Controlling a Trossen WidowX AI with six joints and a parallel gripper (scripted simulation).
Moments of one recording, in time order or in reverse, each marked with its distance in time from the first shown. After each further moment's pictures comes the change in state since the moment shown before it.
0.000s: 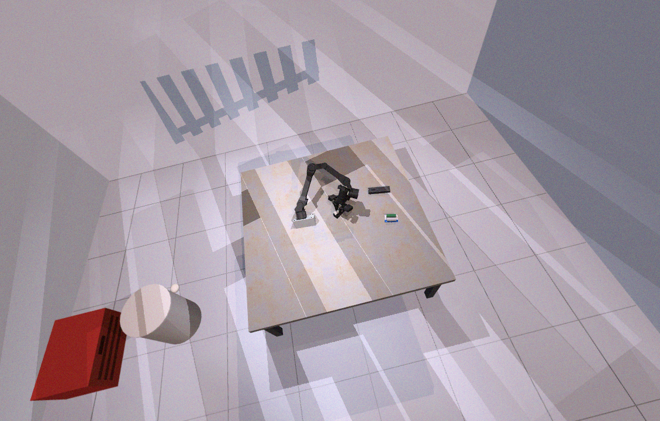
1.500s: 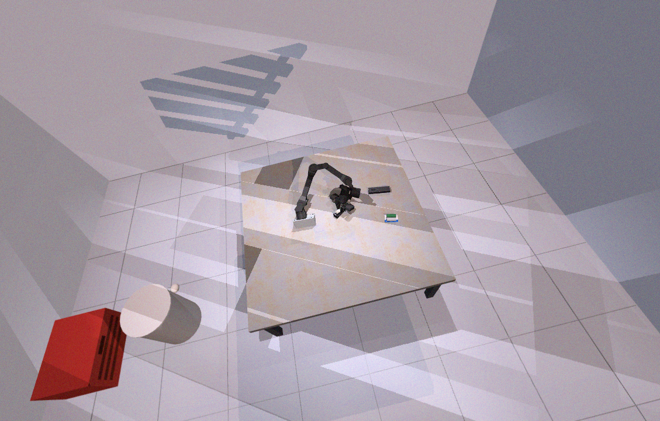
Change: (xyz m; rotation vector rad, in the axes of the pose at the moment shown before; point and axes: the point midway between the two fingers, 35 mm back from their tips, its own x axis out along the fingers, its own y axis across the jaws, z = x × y) arm -0.002 -0.002 0.016 0.025 -0.018 0.018
